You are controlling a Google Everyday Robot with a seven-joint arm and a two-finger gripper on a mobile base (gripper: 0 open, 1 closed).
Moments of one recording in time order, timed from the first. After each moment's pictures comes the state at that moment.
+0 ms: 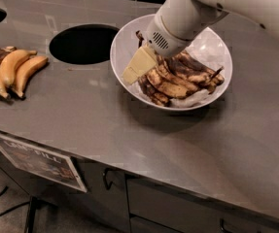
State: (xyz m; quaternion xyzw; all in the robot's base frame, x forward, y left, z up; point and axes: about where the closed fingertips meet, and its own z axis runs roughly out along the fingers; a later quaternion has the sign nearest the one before) arm 0.566 -0.021 0.930 -0.43 0.85 0.07 0.28
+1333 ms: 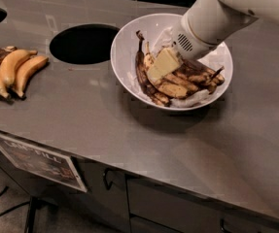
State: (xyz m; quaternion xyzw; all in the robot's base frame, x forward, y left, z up) arm 0.564 -0.079 0.927 -0.37 0.89 0.05 0.28
